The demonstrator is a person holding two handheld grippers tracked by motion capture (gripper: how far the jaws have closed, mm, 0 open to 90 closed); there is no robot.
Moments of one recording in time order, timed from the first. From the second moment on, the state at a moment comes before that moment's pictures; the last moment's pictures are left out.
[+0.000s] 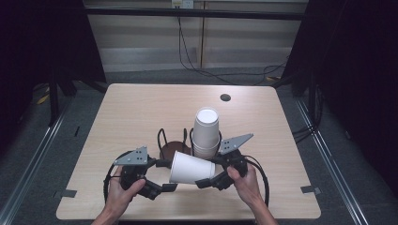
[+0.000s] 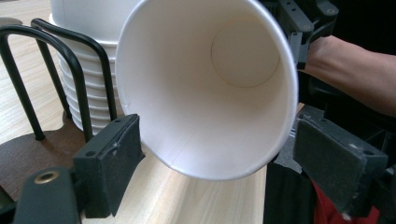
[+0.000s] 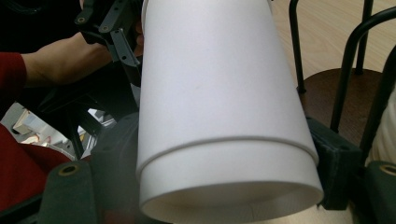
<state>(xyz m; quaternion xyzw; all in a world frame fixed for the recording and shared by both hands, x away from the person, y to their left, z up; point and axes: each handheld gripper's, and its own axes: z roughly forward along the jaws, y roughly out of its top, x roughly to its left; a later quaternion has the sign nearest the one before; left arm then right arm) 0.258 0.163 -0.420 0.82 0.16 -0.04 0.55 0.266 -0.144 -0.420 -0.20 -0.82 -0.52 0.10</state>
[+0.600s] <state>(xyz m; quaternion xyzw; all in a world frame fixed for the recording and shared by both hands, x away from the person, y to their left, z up) 0.258 0.155 -0.423 0.82 0.16 -0.03 0.55 0.263 -0.134 -0.420 -0.17 -0.82 -0.53 0.12</state>
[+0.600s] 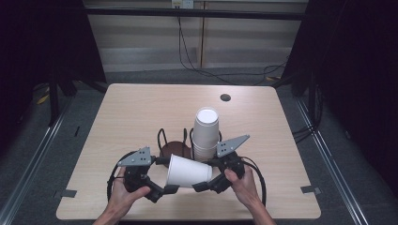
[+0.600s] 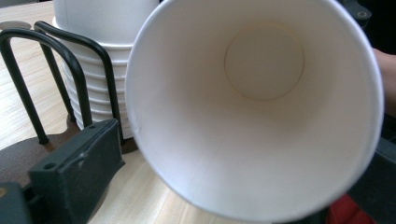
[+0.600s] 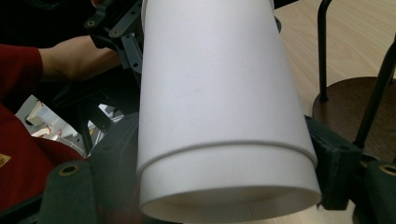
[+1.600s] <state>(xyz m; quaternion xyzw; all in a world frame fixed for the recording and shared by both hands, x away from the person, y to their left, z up) 0.258 0.155 -0.421 0.80 0.14 -0.06 0.58 0.263 -0.123 -0.424 -0.16 -0.83 -0.52 0.13</state>
